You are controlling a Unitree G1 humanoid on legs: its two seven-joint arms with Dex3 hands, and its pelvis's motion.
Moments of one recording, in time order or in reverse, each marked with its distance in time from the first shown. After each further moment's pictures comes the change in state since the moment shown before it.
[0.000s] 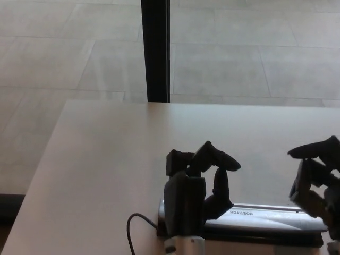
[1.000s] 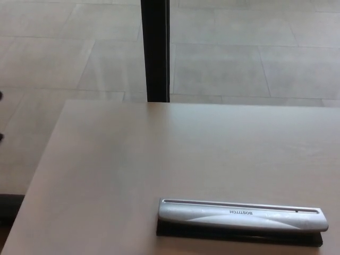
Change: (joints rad) left_arm 0.146 0.636 0.764 -0.312 -0.373 0.186 -0.320; right_arm 0.121 -0.603 -0.653 0.115 0.276 0.280 0.114
